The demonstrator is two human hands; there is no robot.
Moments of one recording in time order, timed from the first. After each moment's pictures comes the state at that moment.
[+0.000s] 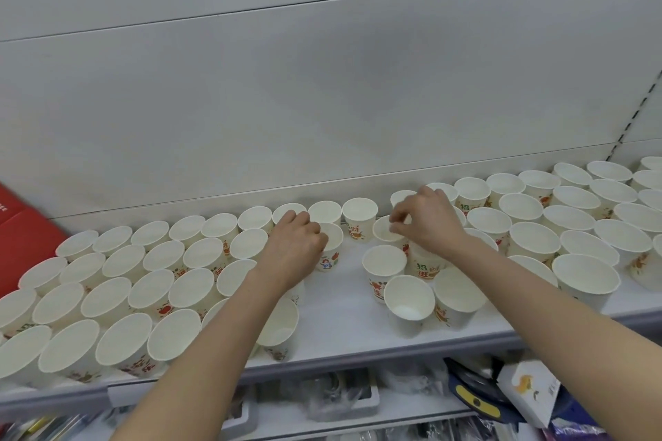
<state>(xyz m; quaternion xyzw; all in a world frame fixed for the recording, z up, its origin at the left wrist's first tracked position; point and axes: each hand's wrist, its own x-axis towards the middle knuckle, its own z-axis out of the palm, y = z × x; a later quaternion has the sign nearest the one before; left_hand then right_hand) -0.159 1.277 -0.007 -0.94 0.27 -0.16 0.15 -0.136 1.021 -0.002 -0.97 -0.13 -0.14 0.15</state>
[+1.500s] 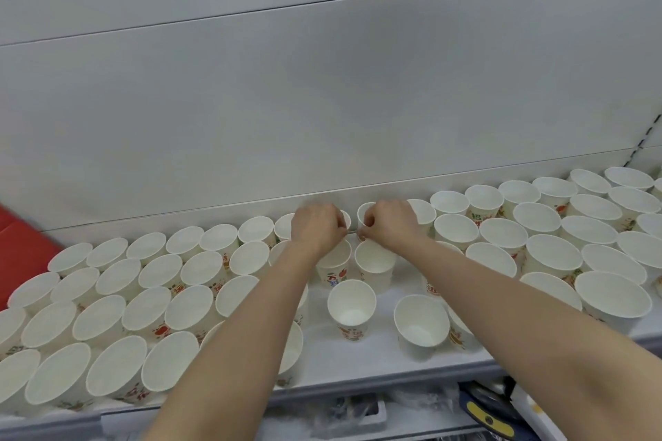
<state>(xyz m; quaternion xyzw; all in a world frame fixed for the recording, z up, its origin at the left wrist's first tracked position) -0.091 1.237 -0.002 -0.99 0.09 -0.06 -0.06 -0.086 1.083 -0.015 -0.99 -0.07 -0.05 0.13</state>
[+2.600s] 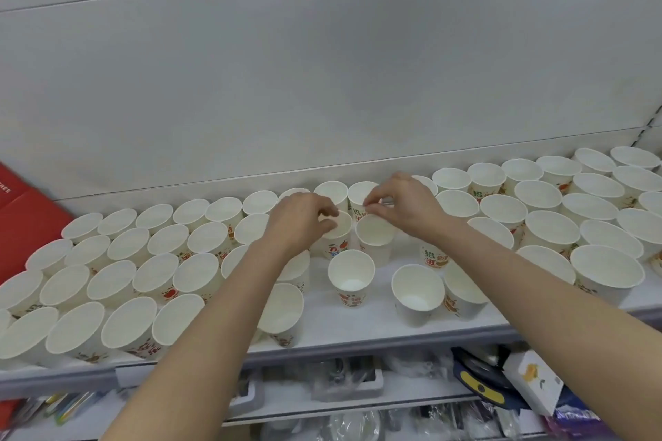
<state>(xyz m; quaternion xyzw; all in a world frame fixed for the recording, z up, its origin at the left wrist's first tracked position) -0.147 1.275 0.011 -0.98 0.13 -0.04 -0.15 -0.127 1.056 -0.003 -0.93 -0.21 -0.12 0.28</state>
